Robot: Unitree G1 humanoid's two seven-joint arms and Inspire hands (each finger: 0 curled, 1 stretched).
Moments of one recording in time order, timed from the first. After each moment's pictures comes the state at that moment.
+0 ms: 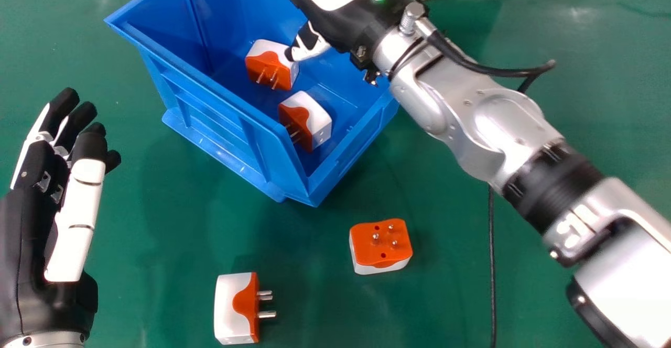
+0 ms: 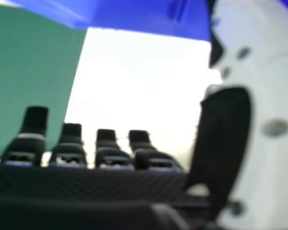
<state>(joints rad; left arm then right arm) 0.49 0.03 0.26 -0.49 -0.18 -0.15 -0.07 -0.95 -0.26 0.60 0.50 -0.93 -0.10 -0.27</state>
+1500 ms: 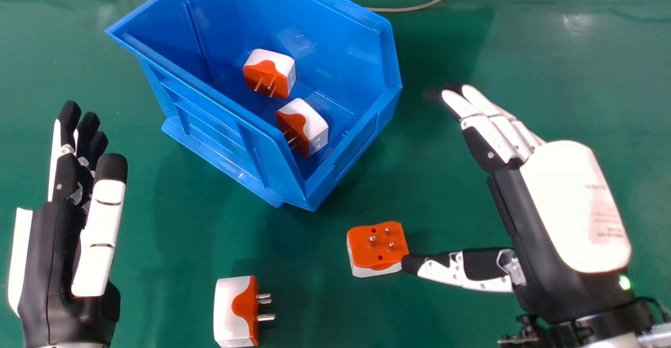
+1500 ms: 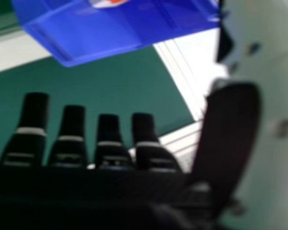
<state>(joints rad) 0.48 0.03 0.24 -0.31 -0.19 -0.33 -0.17 0.49 -0.28 0.18 -0.64 -0.83 -0.15 -0.13</state>
